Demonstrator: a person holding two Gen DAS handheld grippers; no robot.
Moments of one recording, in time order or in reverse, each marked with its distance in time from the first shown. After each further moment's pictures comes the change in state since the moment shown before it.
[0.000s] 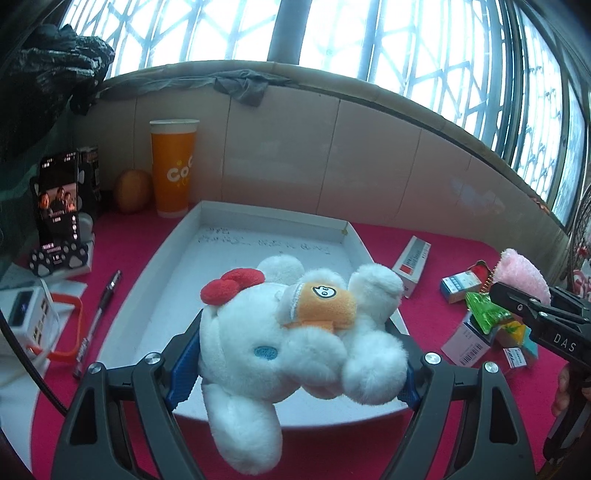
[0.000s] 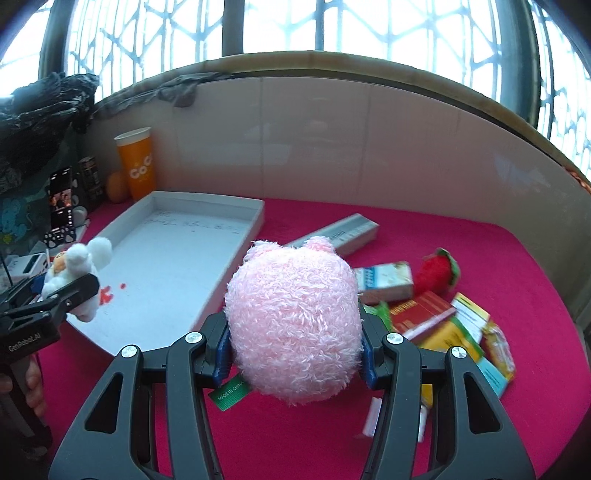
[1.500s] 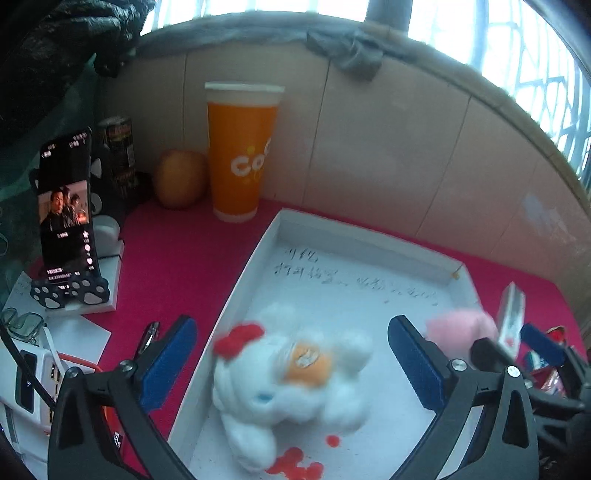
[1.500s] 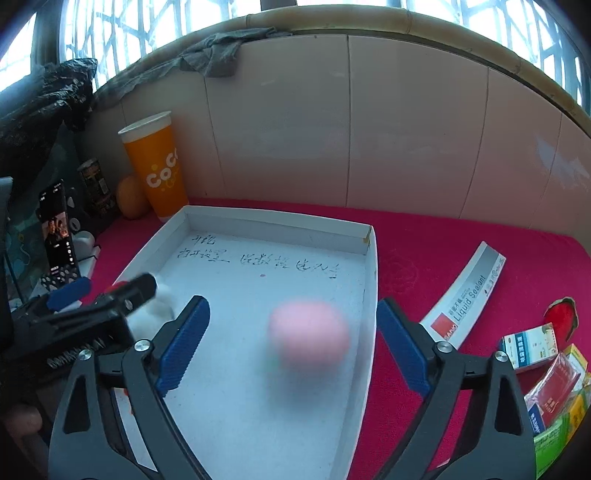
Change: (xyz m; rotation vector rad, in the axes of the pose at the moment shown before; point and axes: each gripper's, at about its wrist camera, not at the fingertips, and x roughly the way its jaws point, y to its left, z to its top) left arm 0.090 0.070 0.066 -0.143 0.113 0.202; right arm 0.123 0.089 0.065 0.041 0.084 0.114
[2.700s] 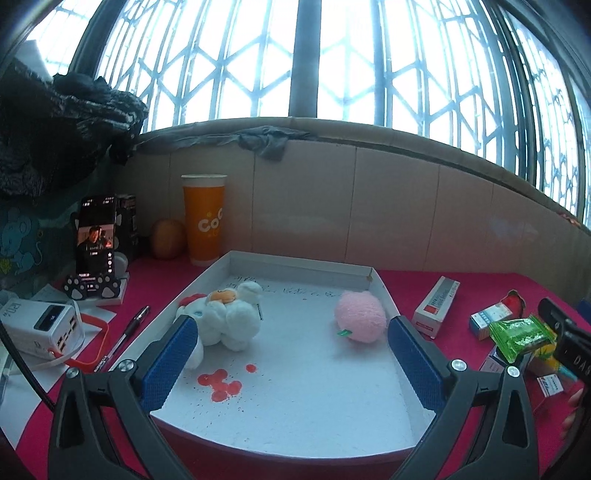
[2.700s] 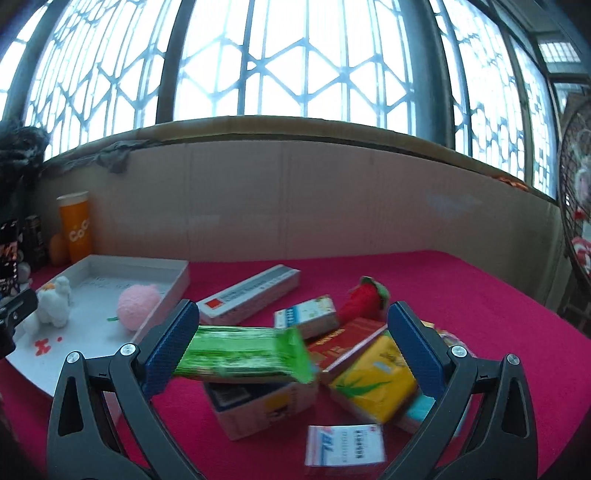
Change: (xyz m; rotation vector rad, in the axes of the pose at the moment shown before) left arm -0.105 -0.070 -0.115 0.131 -0.375 -0.039; right arm -0.141 -0.124 -0.111 0.093 -0.420 -0.381
